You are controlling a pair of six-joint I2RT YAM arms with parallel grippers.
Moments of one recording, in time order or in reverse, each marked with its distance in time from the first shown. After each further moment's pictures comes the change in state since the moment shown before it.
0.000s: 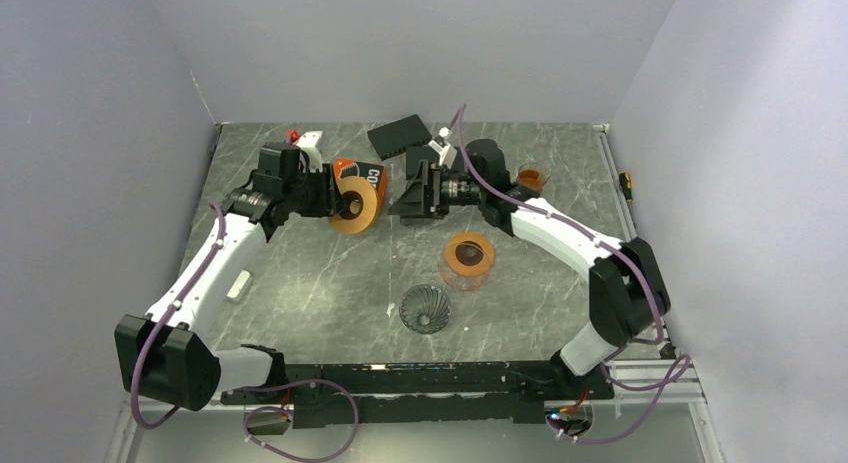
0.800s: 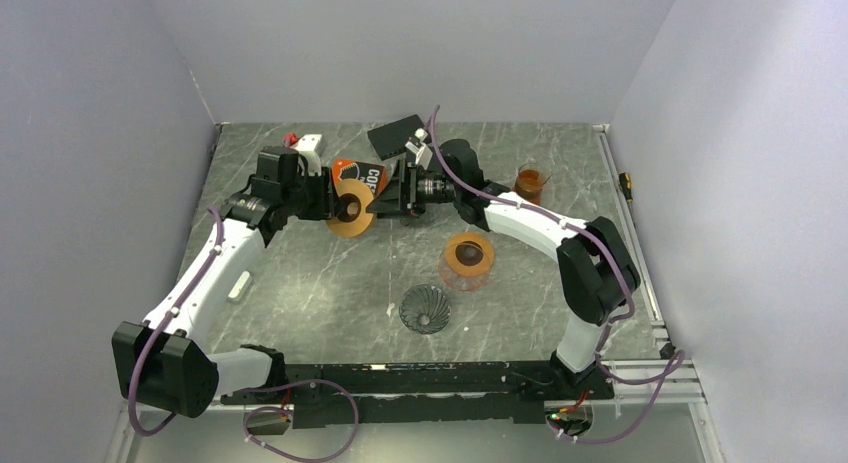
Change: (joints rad) left arm 0.000 -0.037 -0.041 0.018 -0.020 0.029; right arm 0.080 0.202 0.111 0.135 0.011 0.130
